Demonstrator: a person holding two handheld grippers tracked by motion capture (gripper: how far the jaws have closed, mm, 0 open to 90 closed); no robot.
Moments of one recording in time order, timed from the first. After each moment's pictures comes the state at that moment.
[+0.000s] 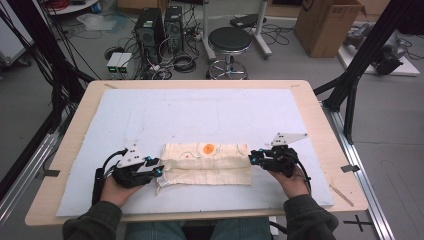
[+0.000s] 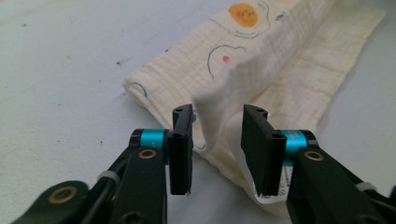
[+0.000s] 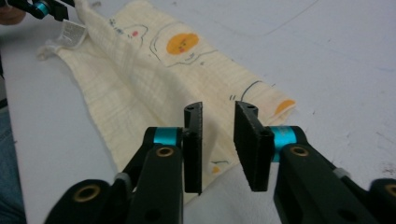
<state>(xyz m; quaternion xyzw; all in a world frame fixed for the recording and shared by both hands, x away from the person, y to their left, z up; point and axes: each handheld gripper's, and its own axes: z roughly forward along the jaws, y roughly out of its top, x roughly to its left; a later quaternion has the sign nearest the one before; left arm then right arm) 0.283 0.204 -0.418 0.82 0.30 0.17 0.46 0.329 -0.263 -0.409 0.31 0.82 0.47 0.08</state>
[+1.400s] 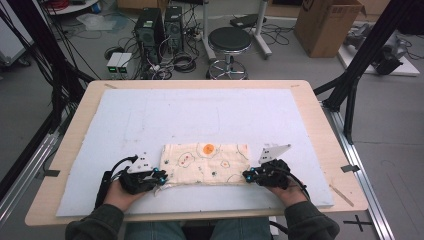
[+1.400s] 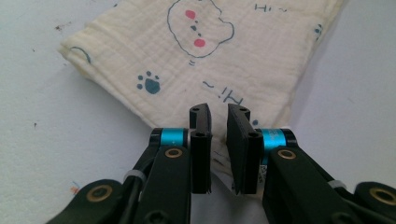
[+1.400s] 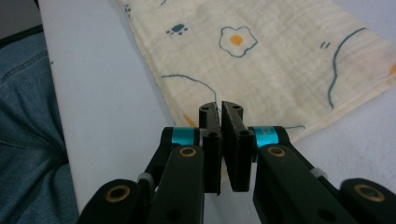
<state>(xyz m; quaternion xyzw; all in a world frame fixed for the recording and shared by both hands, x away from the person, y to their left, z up) 0.282 0.186 -0.443 0.86 0.27 0.13 0.41 0.308 -0.239 -0.427 0.23 0.89 0.39 0.03</state>
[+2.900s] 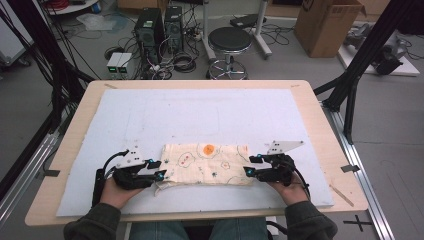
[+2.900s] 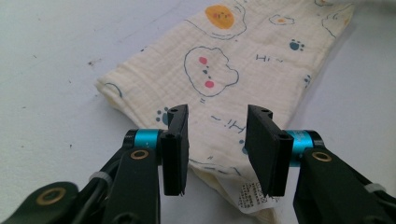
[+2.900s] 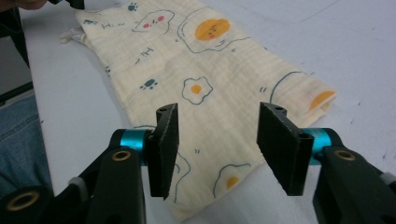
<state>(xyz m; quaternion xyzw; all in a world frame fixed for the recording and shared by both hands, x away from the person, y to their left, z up) 0.282 0.196 -0.423 0.83 0.29 0.13 0.46 0.314 -0.251 -0.419 0.29 0.84 0.46 0.06</state>
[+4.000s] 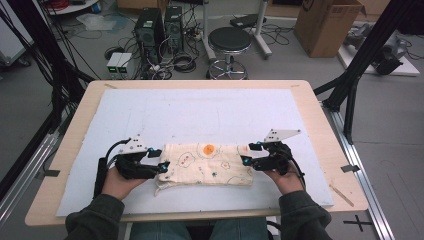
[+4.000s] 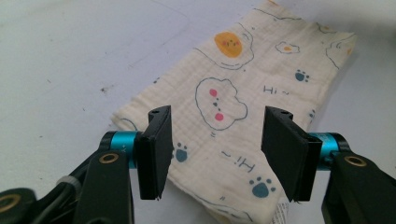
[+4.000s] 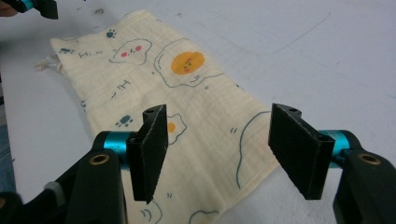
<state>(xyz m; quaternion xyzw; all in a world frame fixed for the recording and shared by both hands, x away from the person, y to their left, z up) 0.305 0.188 -0.398 0.83 0.30 0.13 0.46 0.337 -0.241 -0.401 0.30 0.83 0.46 0.09</state>
